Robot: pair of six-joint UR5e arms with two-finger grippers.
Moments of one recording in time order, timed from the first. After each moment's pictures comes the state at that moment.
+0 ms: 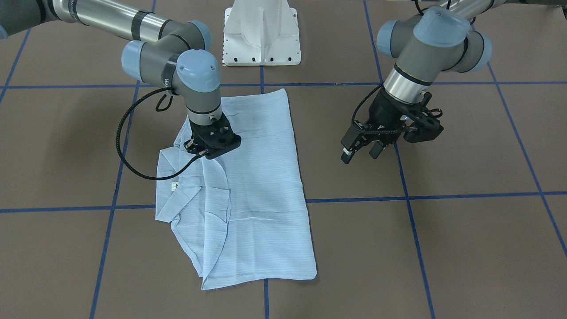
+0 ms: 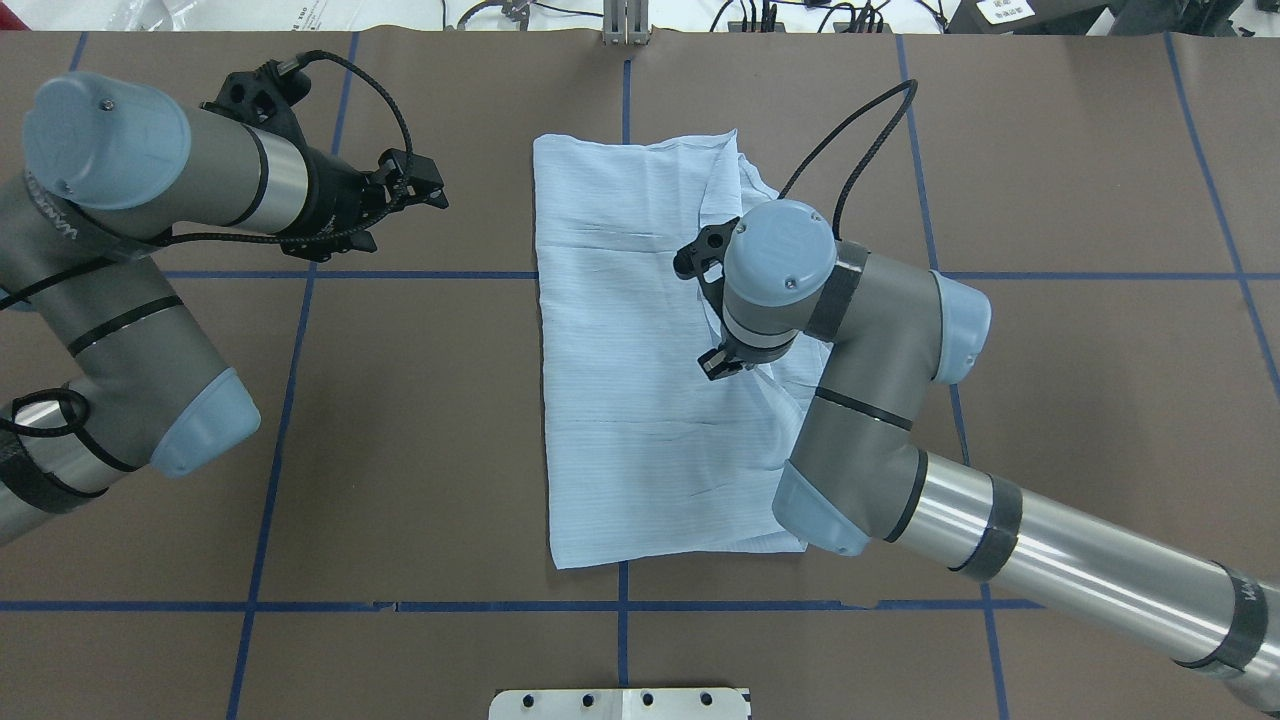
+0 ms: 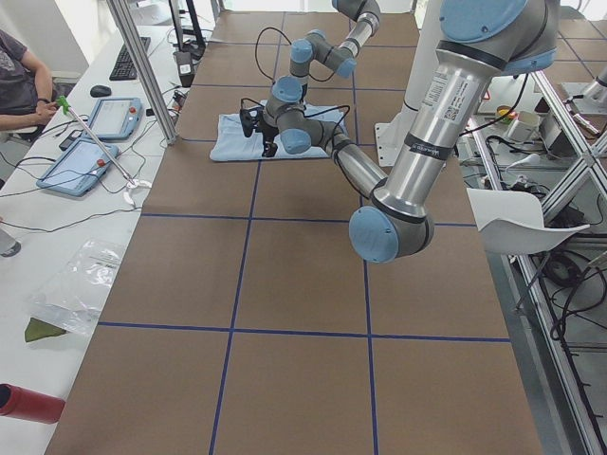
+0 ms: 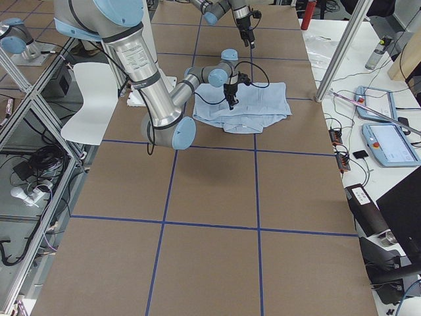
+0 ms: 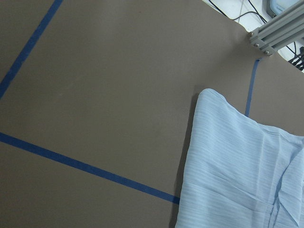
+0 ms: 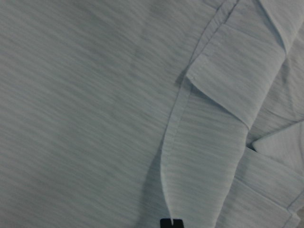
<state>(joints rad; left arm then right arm) -0.79 -2.01 -1.78 -2.06 -1.89 -1.56 0.57 -0.95 1.61 -1.57 1.82 0.63</state>
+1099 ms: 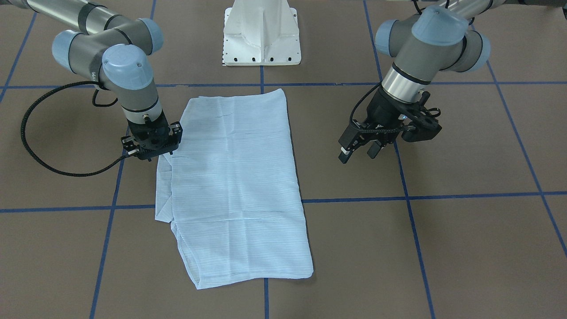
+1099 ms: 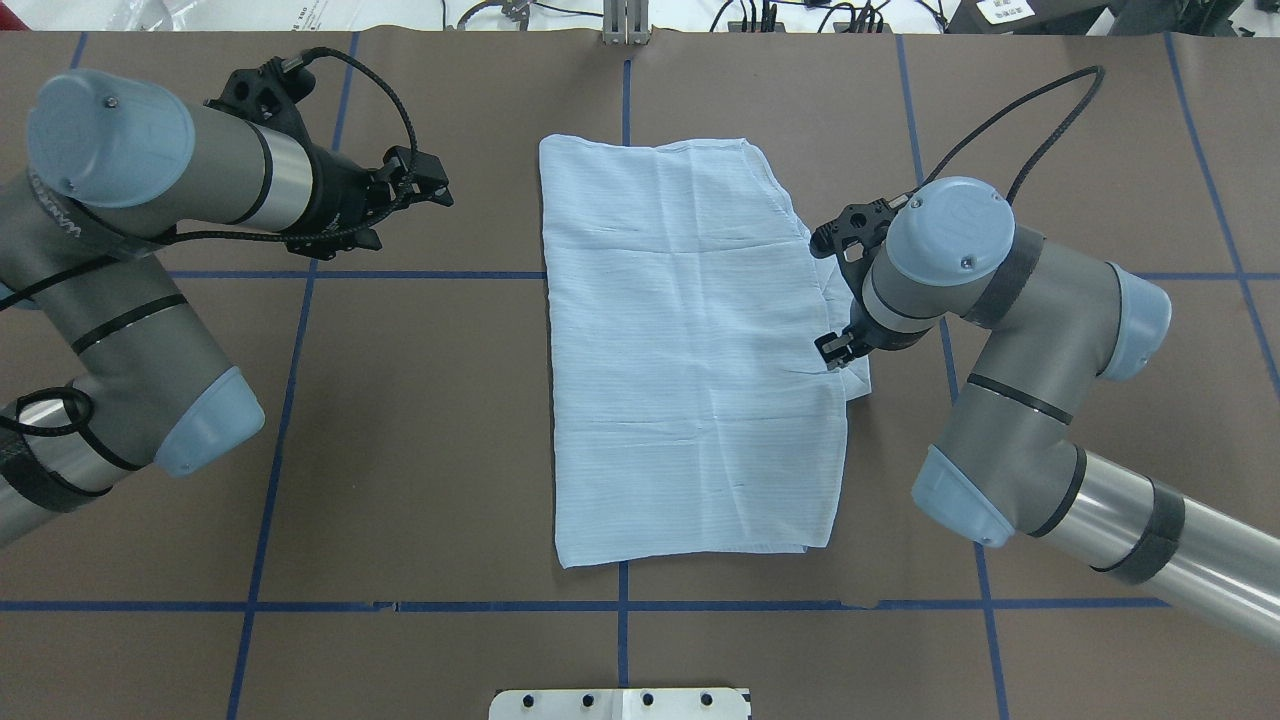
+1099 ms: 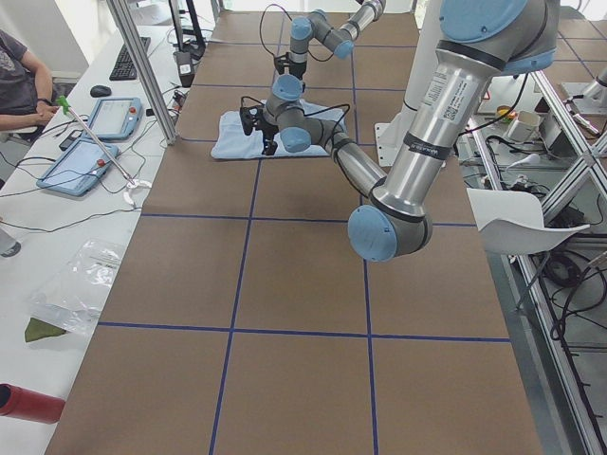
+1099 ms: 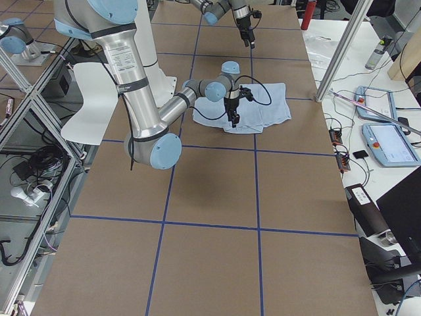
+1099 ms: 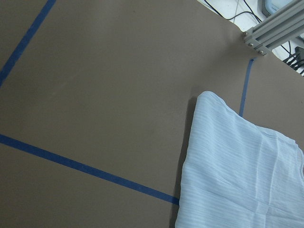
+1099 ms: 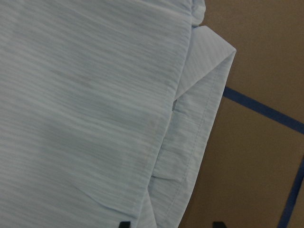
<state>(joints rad) -0.79 -2.02 -1.77 -2.06 -1.89 -1.56 0.66 -1.15 1.77 -1.56 1.87 0.65</state>
